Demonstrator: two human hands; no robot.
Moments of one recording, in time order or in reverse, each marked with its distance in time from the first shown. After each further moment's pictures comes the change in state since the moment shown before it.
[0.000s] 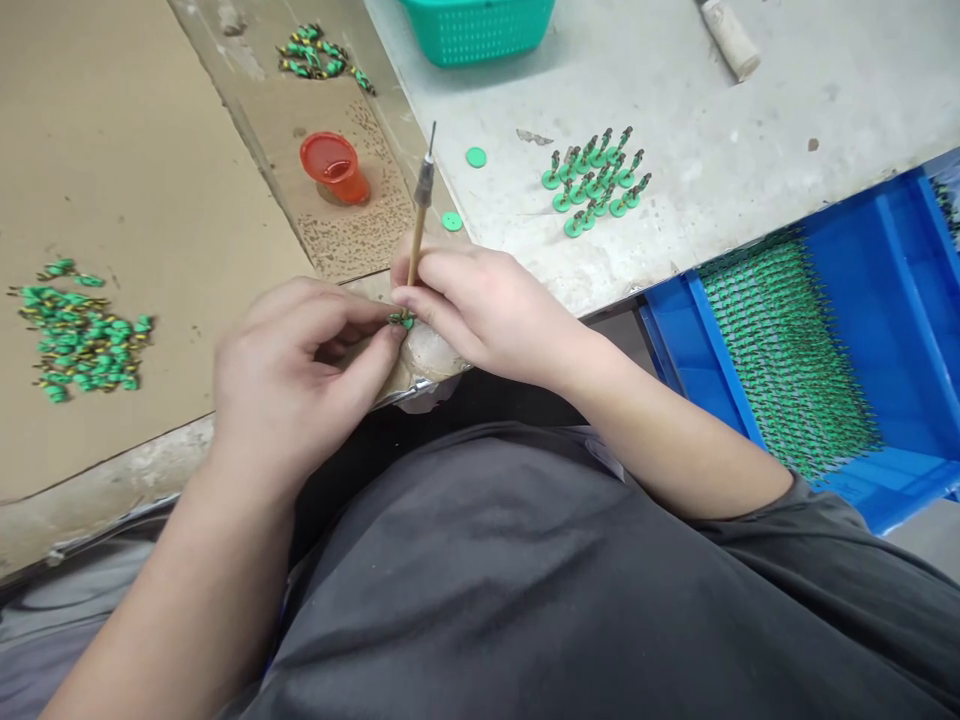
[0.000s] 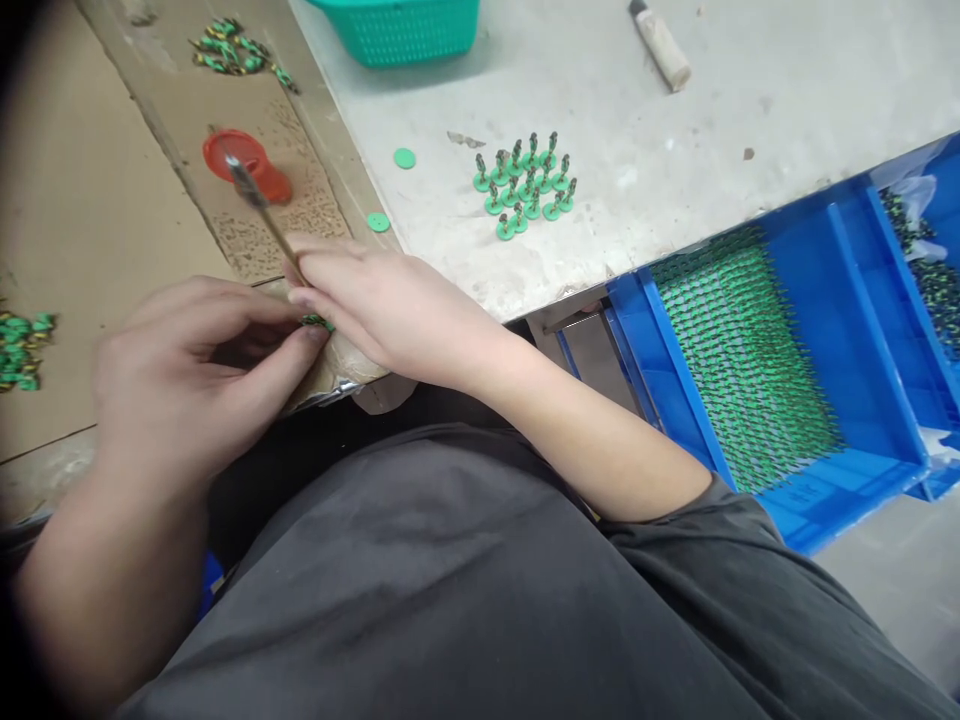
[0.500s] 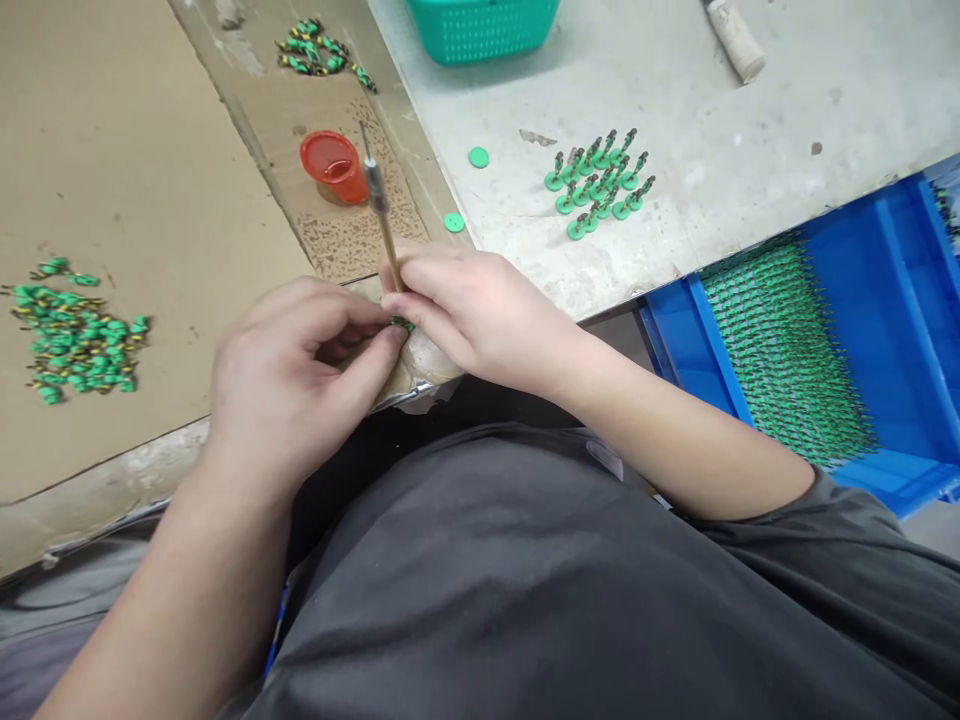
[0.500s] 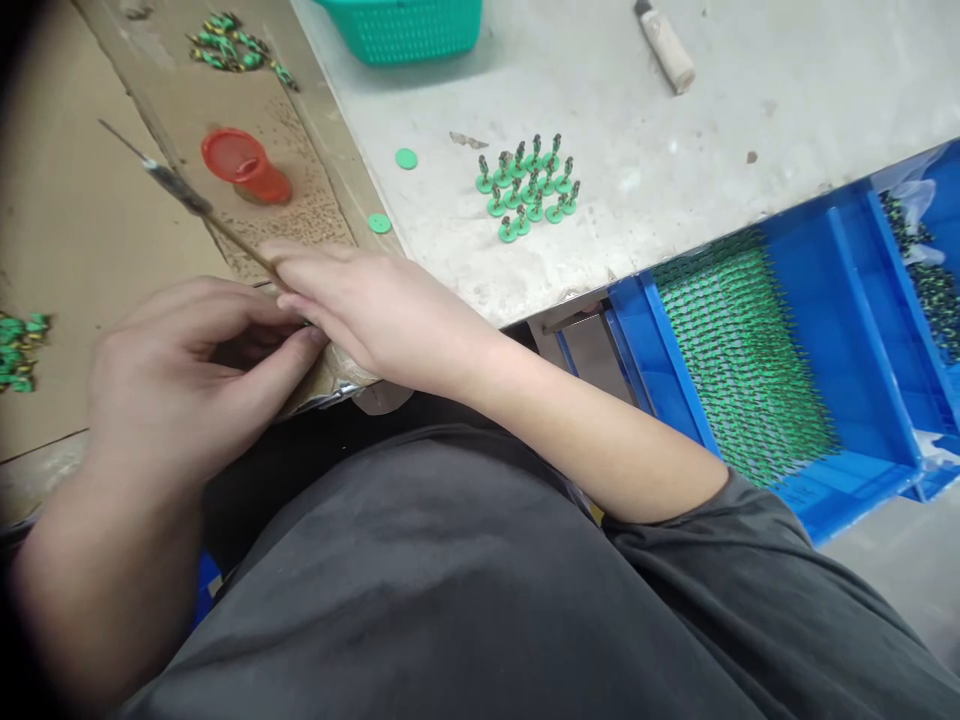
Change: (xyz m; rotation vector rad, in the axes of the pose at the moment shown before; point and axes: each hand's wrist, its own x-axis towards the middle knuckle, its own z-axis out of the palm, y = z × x) left_hand 0.001 0.000 0.001 0.016 -0.031 -0.044; right_hand 0.006 -0.006 0.005 0.003 -0.059 0.002
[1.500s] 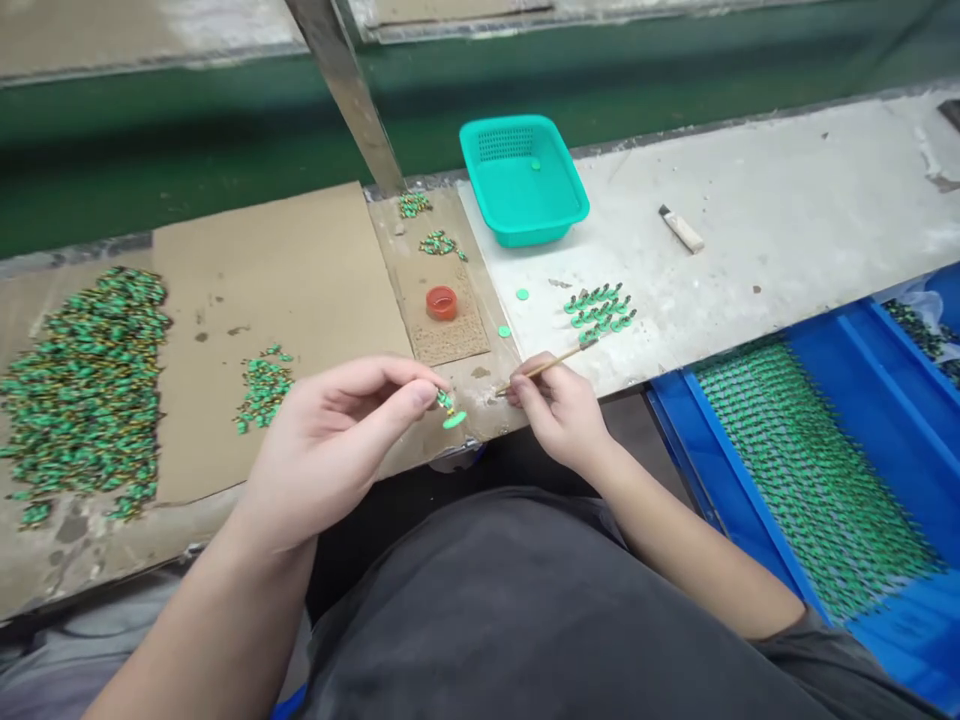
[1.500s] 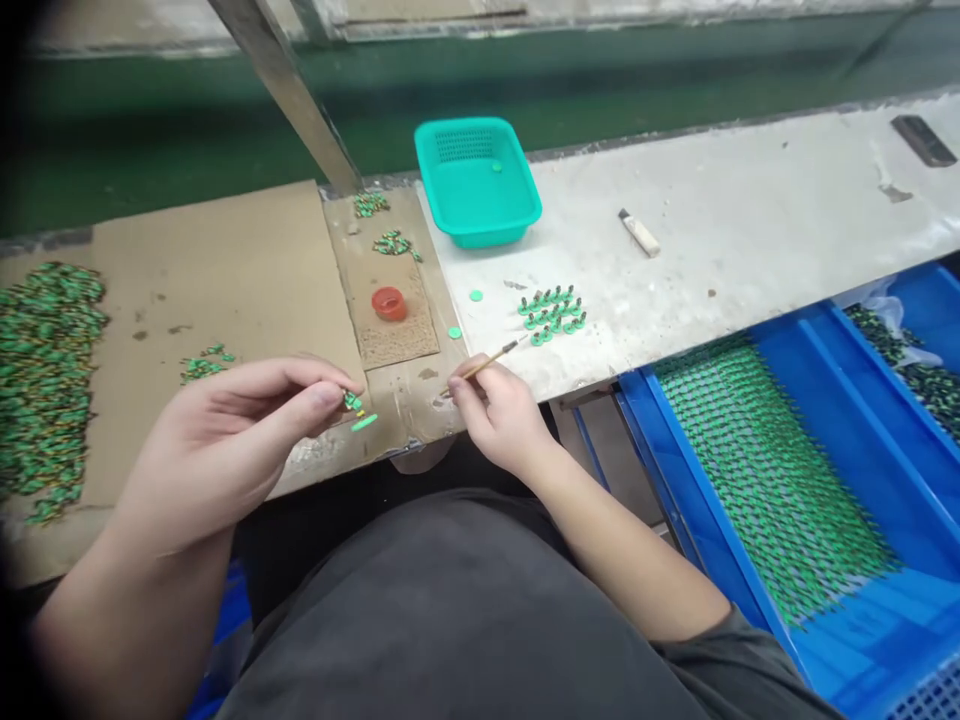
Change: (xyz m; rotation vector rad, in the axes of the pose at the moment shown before) left_hand 0.019 0.045 -0.066 -0.501 0.012 -0.368; right_hand -0.048 -0.013 0.003 0.324 0.404 0.402
